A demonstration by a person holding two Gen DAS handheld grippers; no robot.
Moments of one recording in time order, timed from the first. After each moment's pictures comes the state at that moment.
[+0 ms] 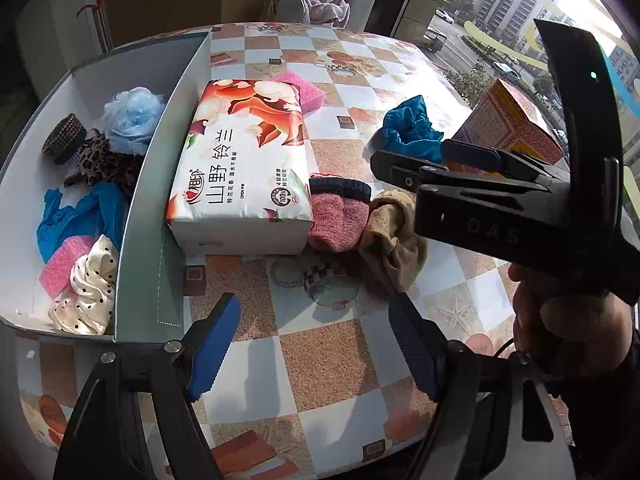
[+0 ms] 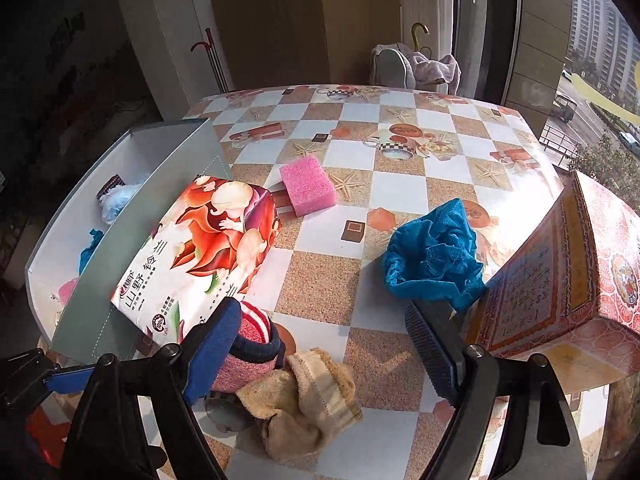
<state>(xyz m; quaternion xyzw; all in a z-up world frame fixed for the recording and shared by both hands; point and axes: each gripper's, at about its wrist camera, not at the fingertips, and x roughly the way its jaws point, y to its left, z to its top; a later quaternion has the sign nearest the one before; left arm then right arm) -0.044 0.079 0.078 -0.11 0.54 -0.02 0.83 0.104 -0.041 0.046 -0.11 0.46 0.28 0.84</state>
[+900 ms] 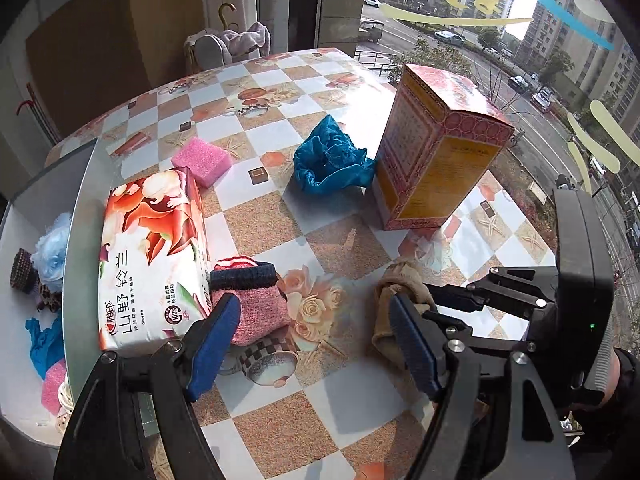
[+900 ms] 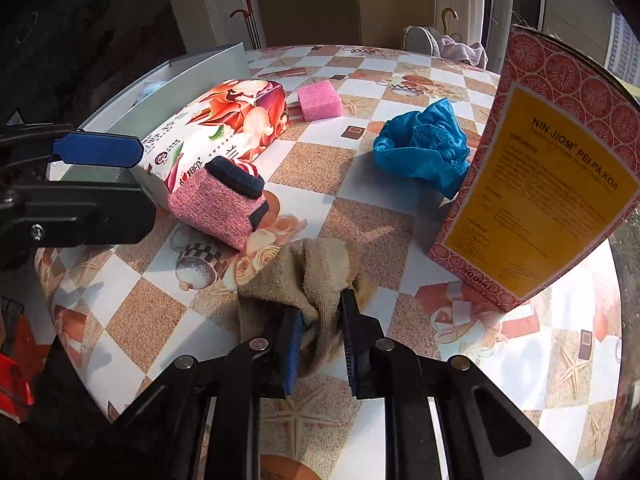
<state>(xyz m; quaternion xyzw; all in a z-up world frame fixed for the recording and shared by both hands) 0.011 -0.007 0.093 0.02 0.51 -0.09 0.86 0.045 -0.139 0.004 -0.12 0.48 0.29 0.82</state>
